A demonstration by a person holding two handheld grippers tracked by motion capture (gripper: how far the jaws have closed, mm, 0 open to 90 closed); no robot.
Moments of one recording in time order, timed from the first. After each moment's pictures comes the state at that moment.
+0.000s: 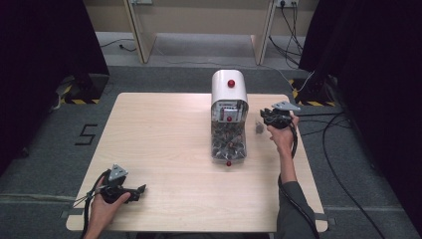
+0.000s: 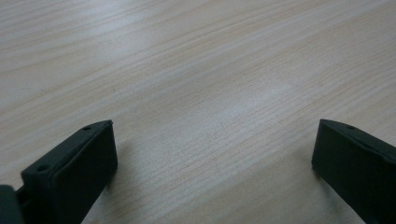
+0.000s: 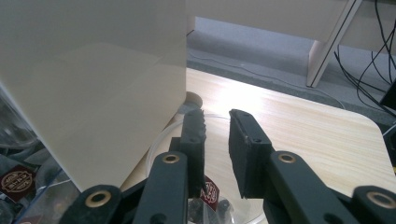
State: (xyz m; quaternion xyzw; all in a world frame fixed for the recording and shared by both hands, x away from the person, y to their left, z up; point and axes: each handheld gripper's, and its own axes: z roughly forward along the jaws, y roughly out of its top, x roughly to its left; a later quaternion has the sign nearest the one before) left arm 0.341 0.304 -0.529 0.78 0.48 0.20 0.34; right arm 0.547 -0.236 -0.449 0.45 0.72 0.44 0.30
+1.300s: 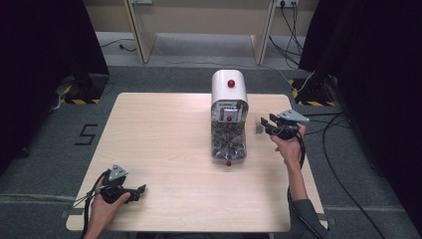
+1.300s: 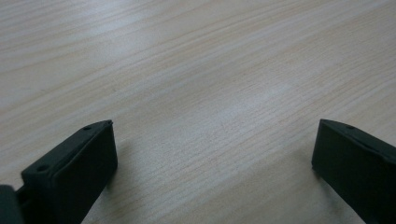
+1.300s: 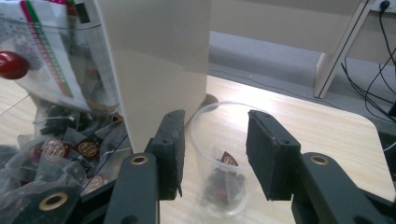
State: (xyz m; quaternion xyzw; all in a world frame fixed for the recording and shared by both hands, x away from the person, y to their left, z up) left arm 0.341 0.304 -0.530 0.78 0.48 0.20 0.34; right arm 0.499 -0.242 -0.440 0.43 0.71 0.47 0.30
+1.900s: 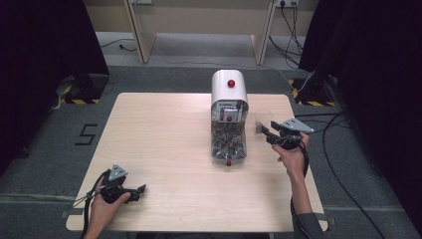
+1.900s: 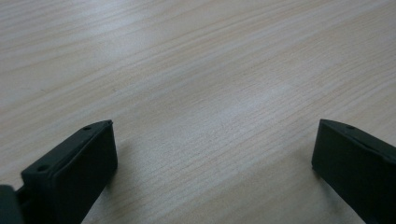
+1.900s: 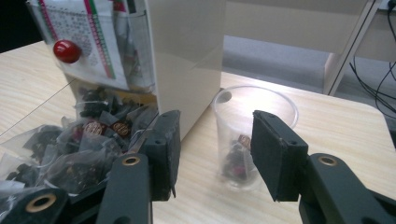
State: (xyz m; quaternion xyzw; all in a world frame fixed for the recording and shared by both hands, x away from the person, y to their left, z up) left arm 0.341 0.304 -0.530 0.78 0.48 0.20 0.34; right arm 0.467 -0.245 -0.444 0.43 0.71 0.48 0.29
